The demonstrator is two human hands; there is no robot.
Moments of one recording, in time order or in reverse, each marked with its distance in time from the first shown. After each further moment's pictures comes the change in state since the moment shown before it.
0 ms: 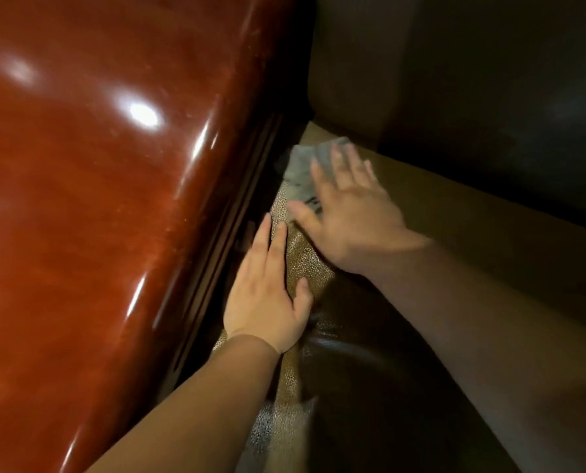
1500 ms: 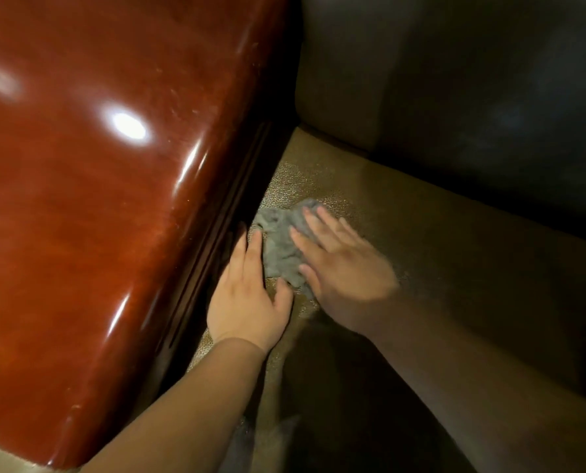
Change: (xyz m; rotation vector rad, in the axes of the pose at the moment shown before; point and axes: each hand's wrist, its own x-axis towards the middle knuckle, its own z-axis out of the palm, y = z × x) left_hand -0.029 -0.002 0.002 0.003 0.053 -0.160; right_hand -0.092 -0.004 0.019 -0.029 -0.008 -0.170
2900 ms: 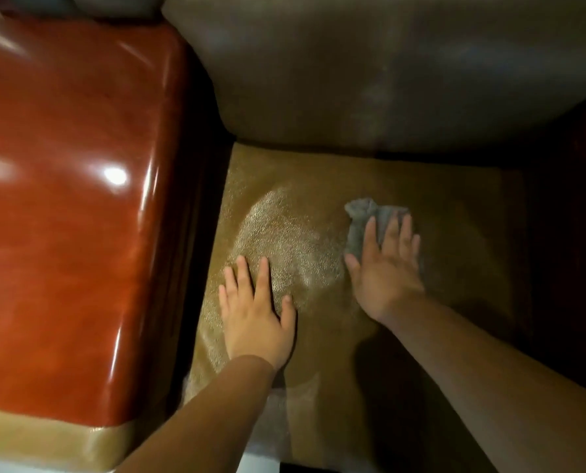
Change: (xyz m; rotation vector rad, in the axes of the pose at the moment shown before) left_hand -0.069 0.025 -0.001 0.226 -0.148 0.129; right_hand -0.112 0.045 0.021 0.112 -0.083 0.693
